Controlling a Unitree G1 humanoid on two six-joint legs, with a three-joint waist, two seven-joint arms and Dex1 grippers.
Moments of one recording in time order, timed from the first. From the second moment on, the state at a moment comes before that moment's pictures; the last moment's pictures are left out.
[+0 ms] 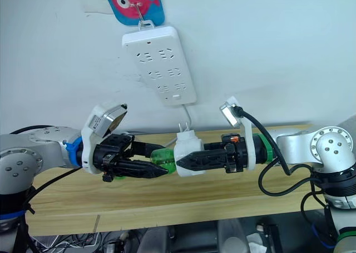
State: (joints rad) left arm -0.53 0.95 0.06 -0.41 -1.34 1.13 -0.95; right arm -0.68 -0.81 0.14 -0.30 1.98 1.20 0.19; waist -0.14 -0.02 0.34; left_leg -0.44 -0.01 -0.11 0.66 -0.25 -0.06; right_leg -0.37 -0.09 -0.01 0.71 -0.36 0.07
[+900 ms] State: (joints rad) left arm -0.54 0.89 0.10 -0.39 -1.10 0.92 -0.95; right arm -0.68 -0.84 0.16 -0.27 1.95 1.19 0.20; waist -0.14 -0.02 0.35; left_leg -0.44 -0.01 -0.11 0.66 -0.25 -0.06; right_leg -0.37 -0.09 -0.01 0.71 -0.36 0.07
